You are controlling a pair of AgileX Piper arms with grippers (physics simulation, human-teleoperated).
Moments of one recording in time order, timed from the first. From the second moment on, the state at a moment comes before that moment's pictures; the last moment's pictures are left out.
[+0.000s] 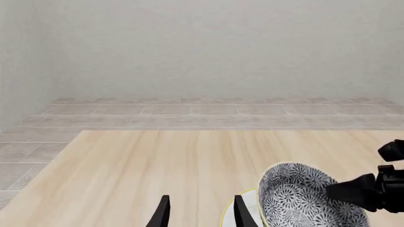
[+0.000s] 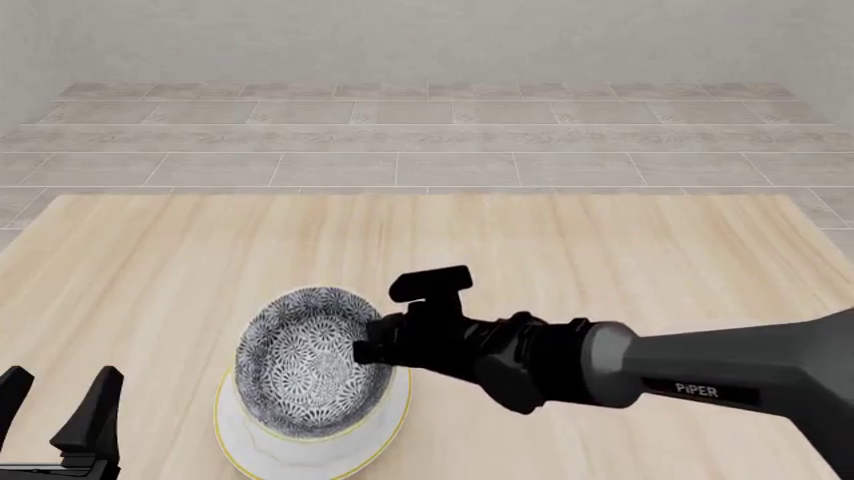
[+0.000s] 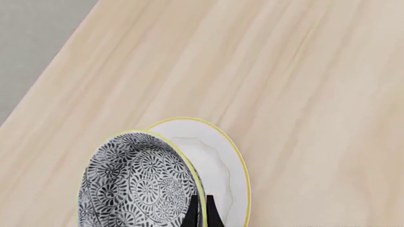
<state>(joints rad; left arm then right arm) 0.00 0.00 0.00 0.00 0.00 0.84 1.79 -0.94 -0.19 0.47</state>
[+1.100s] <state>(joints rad) 0.00 0.00 0.00 0.00 0.00 0.85 1.85 -0.95 -0.21 0.48</state>
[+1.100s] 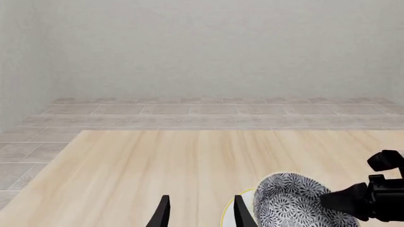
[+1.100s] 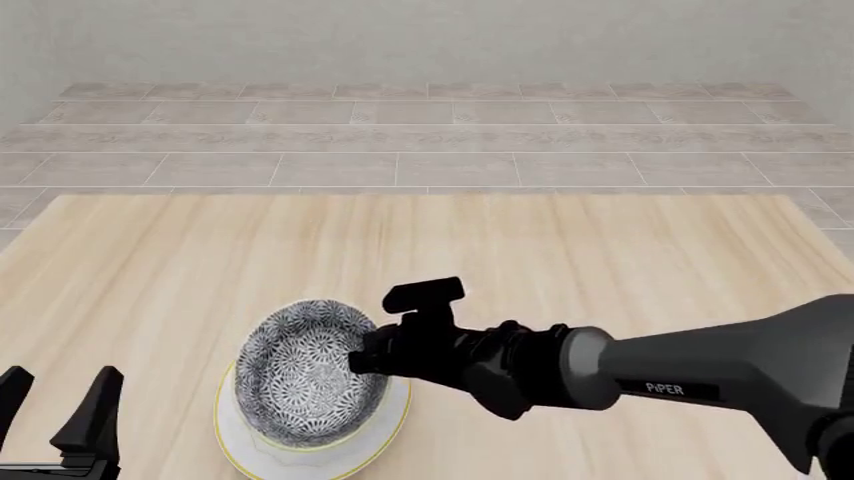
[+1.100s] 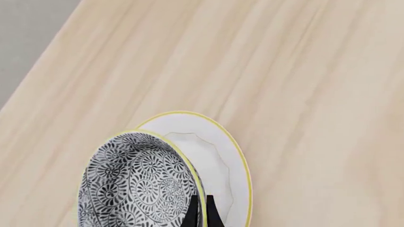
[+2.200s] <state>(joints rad) 0.00 0.00 0.00 0.00 0.00 0.86 1.90 -0.98 -0.21 0.47</state>
